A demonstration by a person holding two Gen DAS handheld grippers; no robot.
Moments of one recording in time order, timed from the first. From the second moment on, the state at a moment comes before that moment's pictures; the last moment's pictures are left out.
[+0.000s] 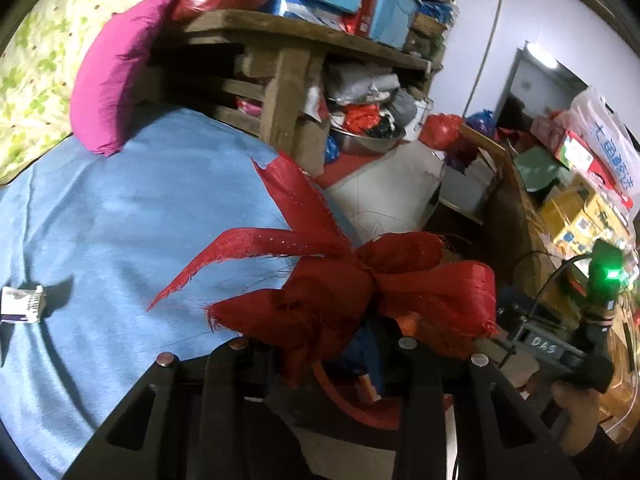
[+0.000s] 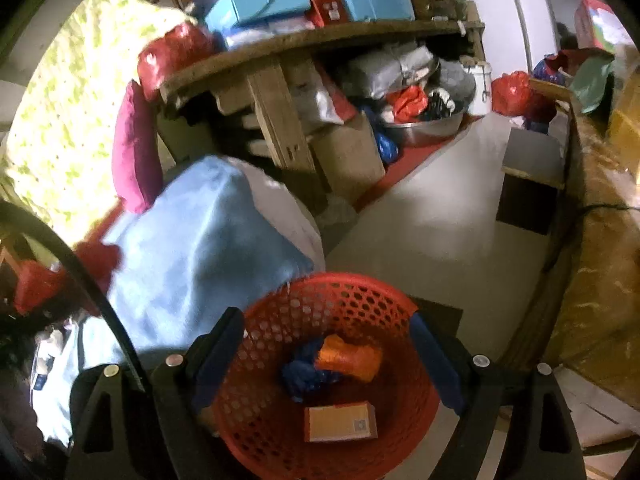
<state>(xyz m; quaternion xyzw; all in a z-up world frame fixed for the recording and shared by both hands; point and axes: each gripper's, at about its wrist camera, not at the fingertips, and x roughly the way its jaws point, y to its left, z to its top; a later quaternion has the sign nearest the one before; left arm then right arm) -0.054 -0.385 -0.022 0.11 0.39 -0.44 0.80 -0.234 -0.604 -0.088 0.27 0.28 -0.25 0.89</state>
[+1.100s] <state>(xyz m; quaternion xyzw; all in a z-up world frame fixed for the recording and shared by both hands) -0.062 -0.413 -0.034 0.14 0.42 -0.45 0.78 -0.260 -0.601 -0.050 0.27 0.21 -0.27 0.90</state>
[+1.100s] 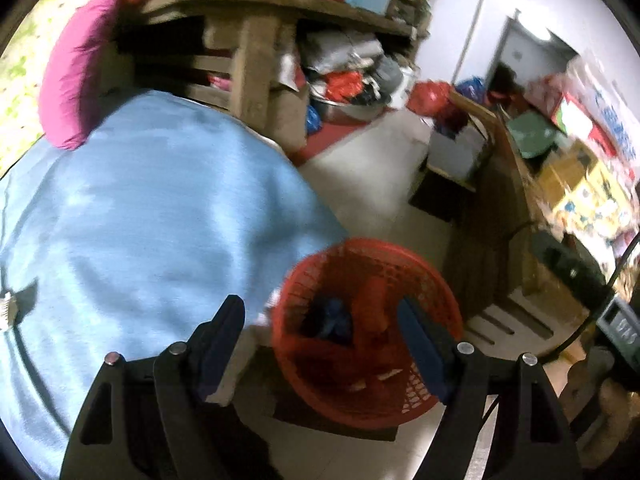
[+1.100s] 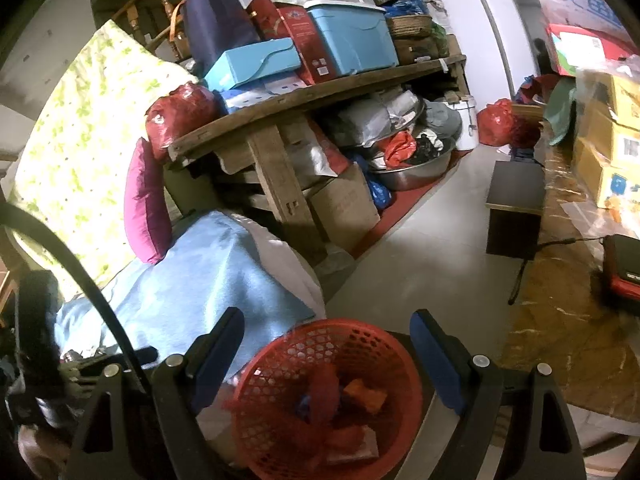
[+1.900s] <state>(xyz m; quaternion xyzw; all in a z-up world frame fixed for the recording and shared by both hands) 0.030 -0.157 -0.049 -0.01 0.43 -0.27 0.86 -0.126 -0.468 -0.003 0.16 0.25 -0.12 0.95</state>
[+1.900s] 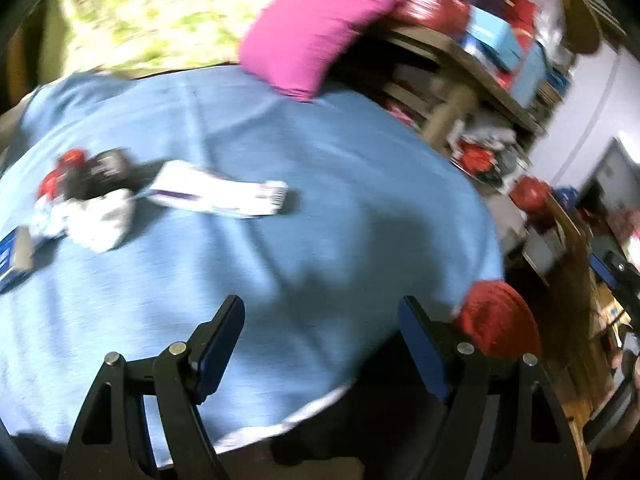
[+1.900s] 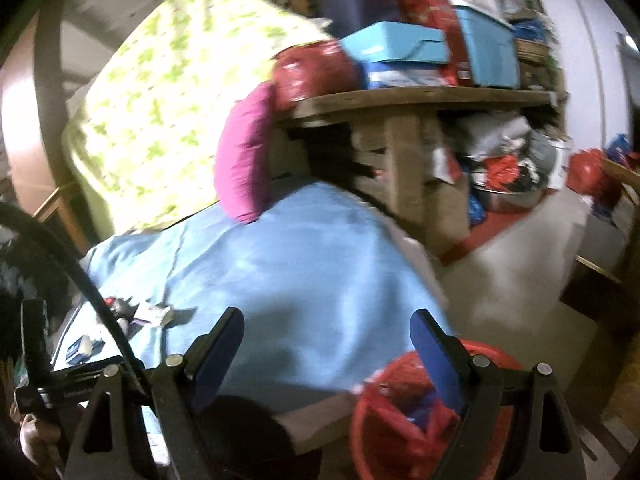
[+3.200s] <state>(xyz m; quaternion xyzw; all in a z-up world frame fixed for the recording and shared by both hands) 0.126 0.083 -0.082 -0.08 0.40 0.01 0.91 -0.010 -0.283 -0.019 0.08 0.32 0.10 0.94</state>
